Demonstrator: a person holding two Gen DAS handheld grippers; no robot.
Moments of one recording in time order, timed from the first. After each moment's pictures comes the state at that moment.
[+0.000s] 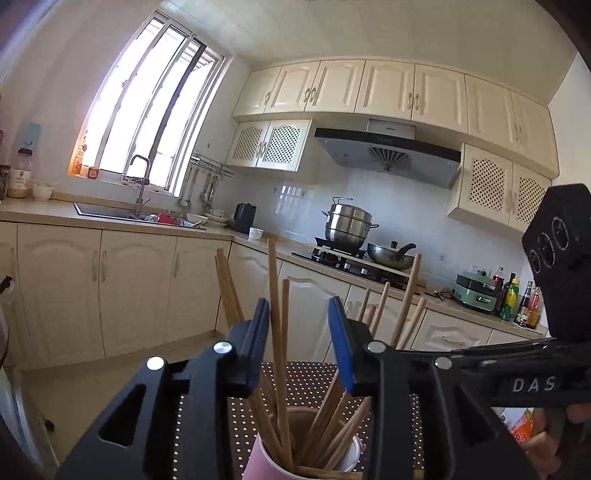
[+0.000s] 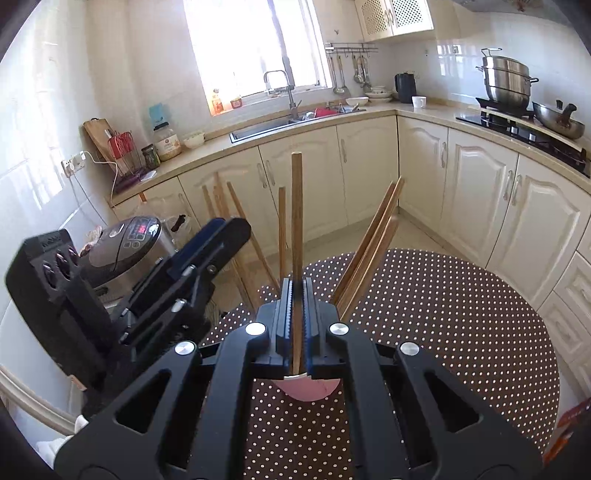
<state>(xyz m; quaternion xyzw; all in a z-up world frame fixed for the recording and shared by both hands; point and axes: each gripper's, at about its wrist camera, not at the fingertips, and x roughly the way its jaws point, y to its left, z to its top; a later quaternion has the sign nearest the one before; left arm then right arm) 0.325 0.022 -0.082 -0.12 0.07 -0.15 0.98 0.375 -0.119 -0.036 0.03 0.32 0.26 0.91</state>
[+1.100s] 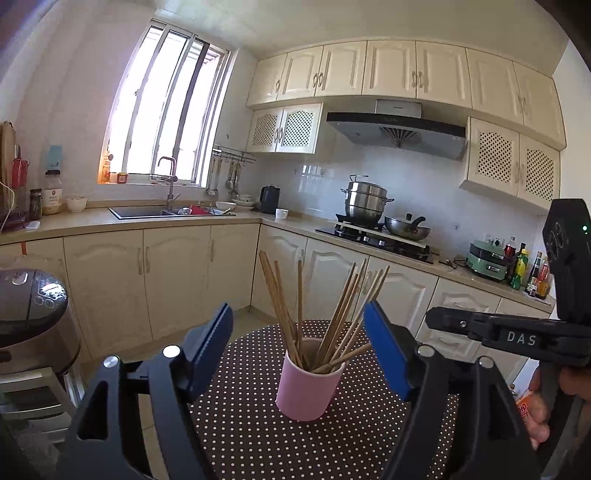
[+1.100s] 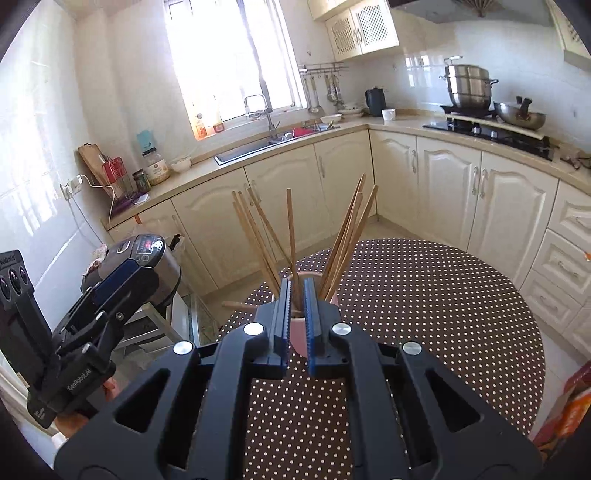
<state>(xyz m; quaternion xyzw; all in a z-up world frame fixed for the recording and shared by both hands) 0.180 0.043 -0.035 -0.07 0.12 -0.09 0.99 0.262 -0.149 -0.002 0.06 0.28 0.20 0.94</state>
